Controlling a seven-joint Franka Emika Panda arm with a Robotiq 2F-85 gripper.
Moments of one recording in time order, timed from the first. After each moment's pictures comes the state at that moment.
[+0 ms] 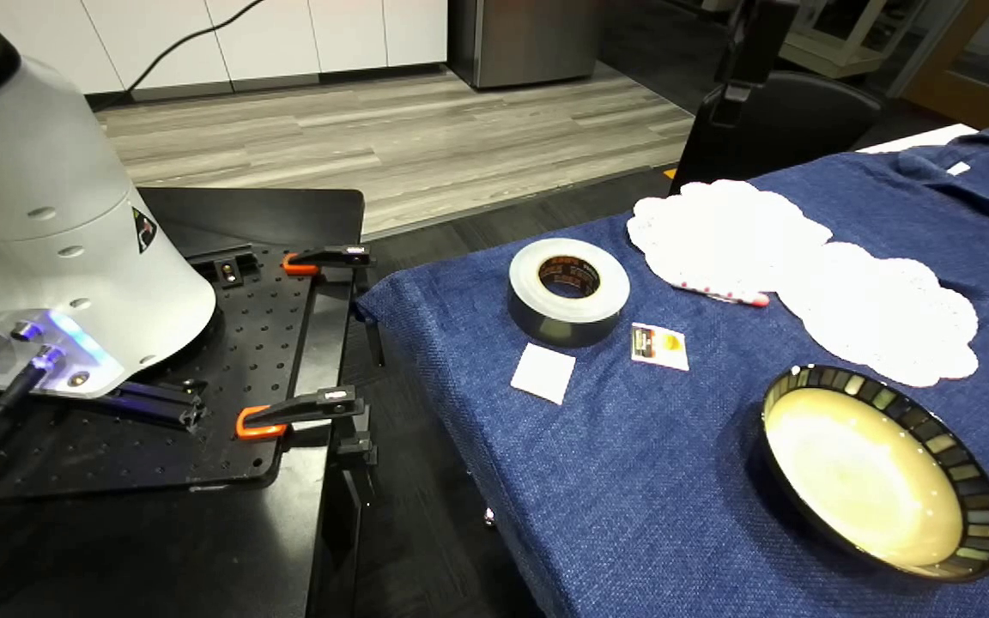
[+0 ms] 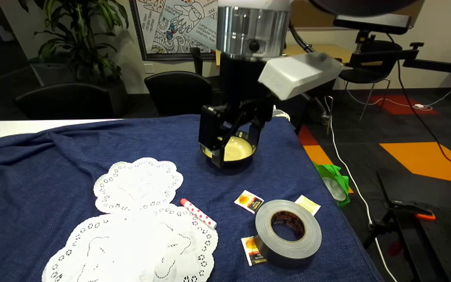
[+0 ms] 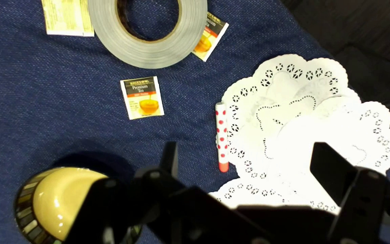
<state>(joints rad) 0.01 0.14 0.09 -2.09 0.02 2.32 0.53</state>
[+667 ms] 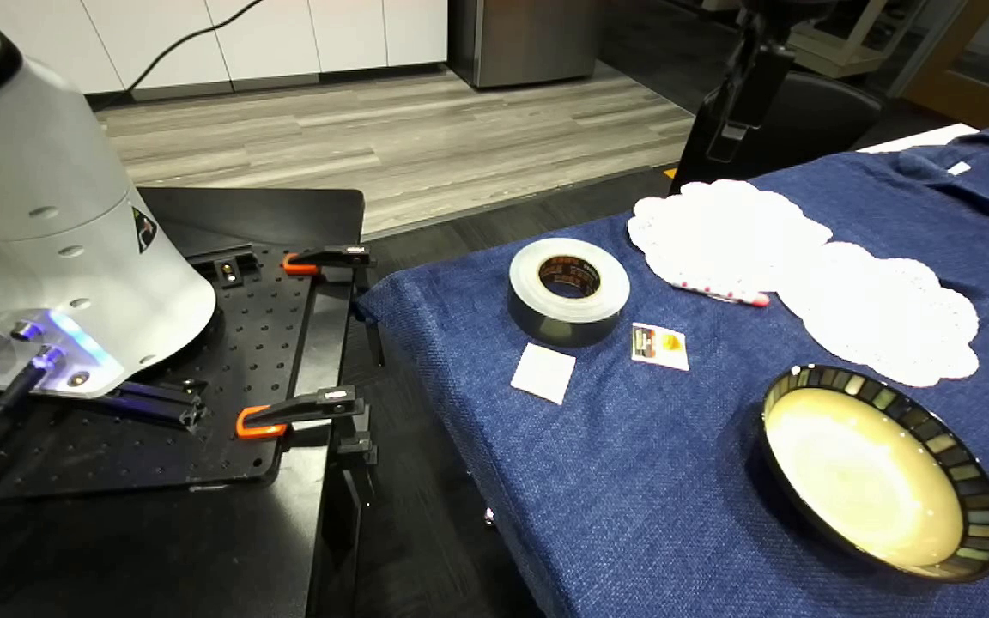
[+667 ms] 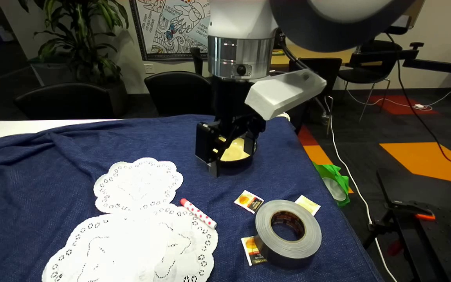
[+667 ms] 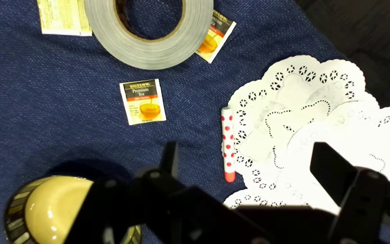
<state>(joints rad) 0.02 0.22 0.06 -2.05 0.03 2.32 0.52</state>
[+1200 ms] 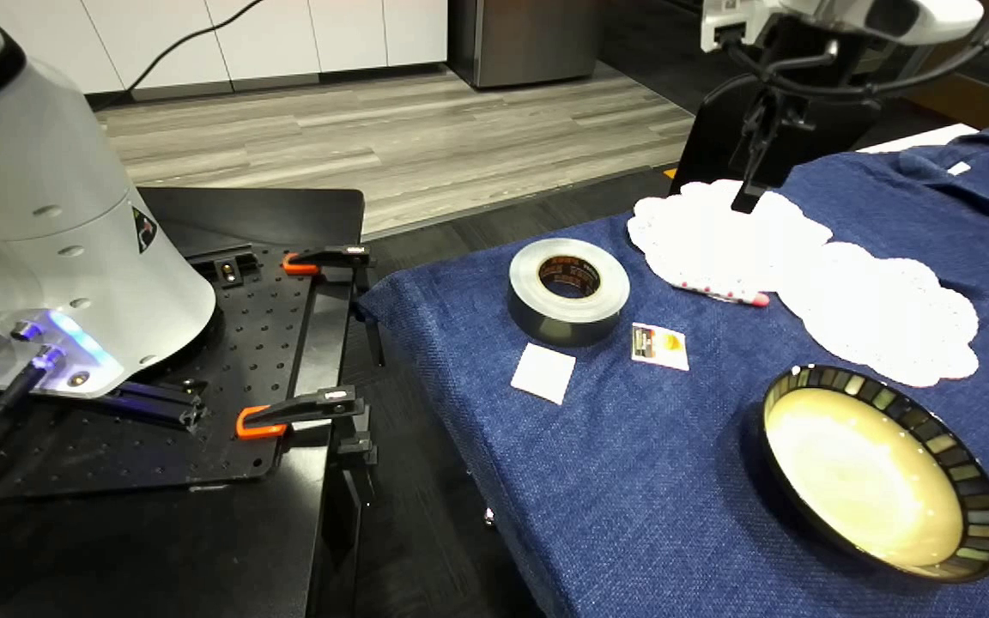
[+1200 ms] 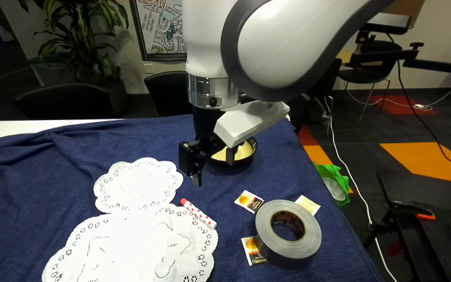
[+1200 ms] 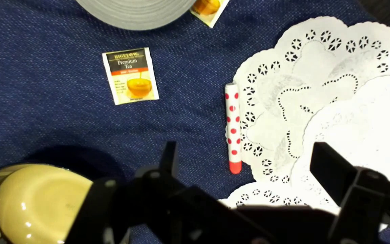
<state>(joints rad) 0.06 0.42 0.00 -1.91 0.01 2.37 0.52</state>
